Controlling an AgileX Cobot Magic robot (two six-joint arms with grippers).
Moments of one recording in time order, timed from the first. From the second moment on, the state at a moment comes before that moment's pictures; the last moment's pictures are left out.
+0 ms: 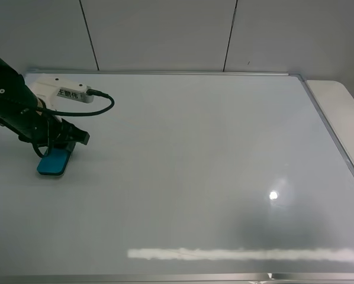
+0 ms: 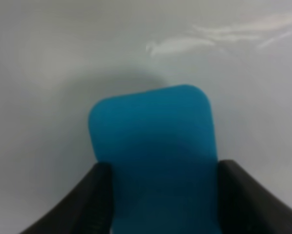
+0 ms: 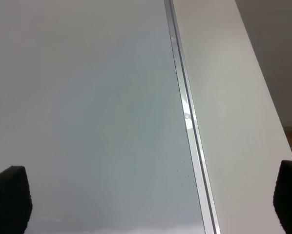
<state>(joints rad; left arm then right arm) -0.31 1.67 -0.77 0.38 0.38 -0.48 0.02 0.00 -0.50 -0.06 1.06 -0.01</state>
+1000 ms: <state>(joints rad) -0.31 1.67 -0.75 0.44 0.33 -0.53 0.02 0.00 -0.50 -0.06 1.06 -0.01</state>
